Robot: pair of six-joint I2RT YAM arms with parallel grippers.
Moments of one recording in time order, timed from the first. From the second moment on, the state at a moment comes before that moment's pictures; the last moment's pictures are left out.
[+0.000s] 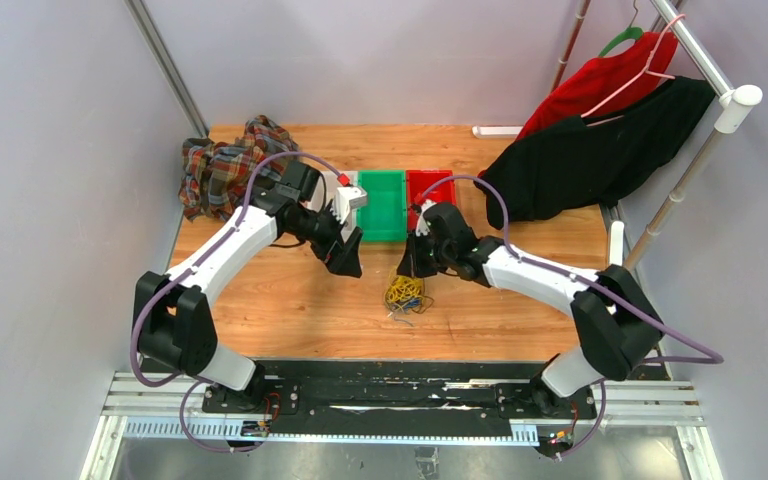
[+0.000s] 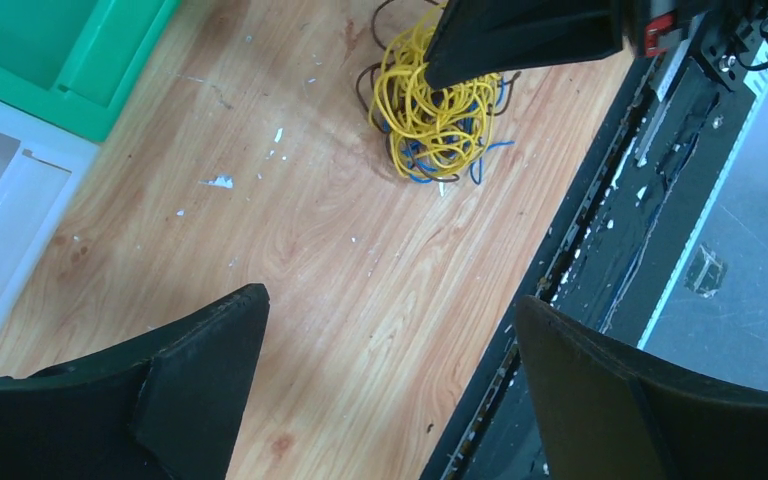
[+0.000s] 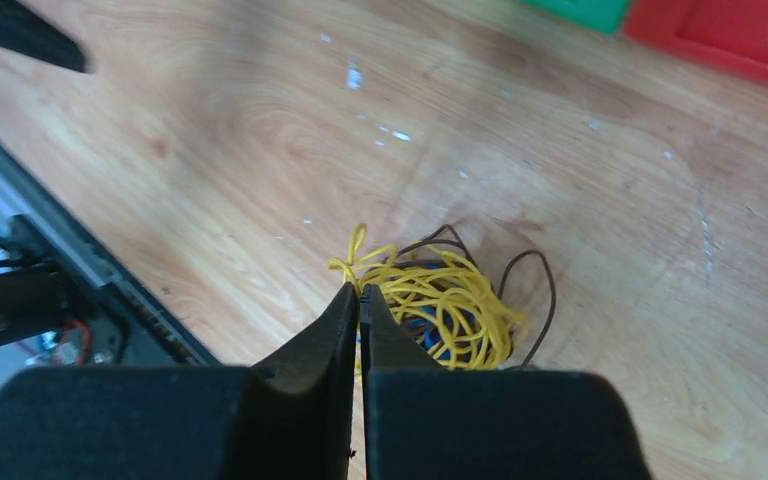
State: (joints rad) left arm -0.37 1.48 1.17 -0.80 0.70 0.36; right arm 0.72 1.53 0.90 -0.14 -0.21 0.49
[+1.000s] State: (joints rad) left arm -0.46 1.48 1.20 -0.81 0.79 0.47; right arm 0.75 1.44 0.93 0.05 -0.48 0.53
